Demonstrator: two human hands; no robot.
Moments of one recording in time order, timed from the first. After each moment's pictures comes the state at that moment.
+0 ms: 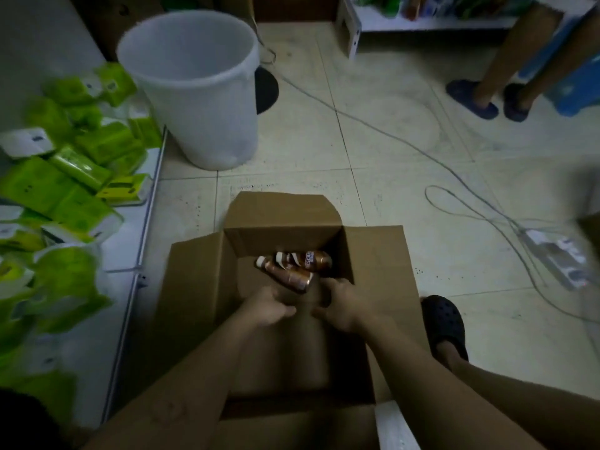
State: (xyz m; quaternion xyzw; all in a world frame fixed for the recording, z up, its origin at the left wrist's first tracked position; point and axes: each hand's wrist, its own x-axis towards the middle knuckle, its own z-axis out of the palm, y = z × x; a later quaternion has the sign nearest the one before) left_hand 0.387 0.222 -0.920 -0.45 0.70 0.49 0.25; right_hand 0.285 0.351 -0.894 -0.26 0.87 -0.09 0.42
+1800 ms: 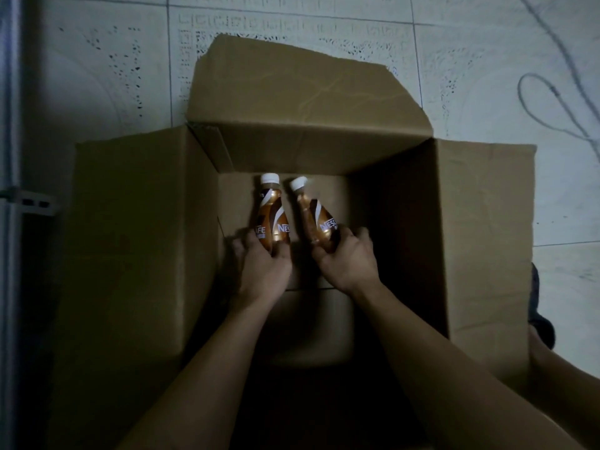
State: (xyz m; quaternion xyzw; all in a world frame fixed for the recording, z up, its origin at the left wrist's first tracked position) left_hand 0.376 0.192 -1.129 -0.59 0.63 0.49 0.13; right_hand 0.279 0.290 -1.111 -0.12 0.92 -0.10 0.35
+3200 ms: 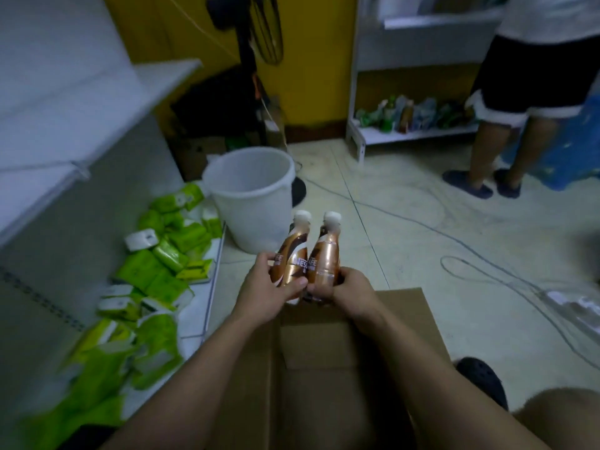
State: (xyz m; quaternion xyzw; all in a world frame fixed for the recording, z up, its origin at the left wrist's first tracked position) left_hand 0.443 0.178 -0.729 -0.34 0.81 0.46 -0.14; right_hand 0.333 0.312 -0.743 -0.22 0.73 -0.54 0.35
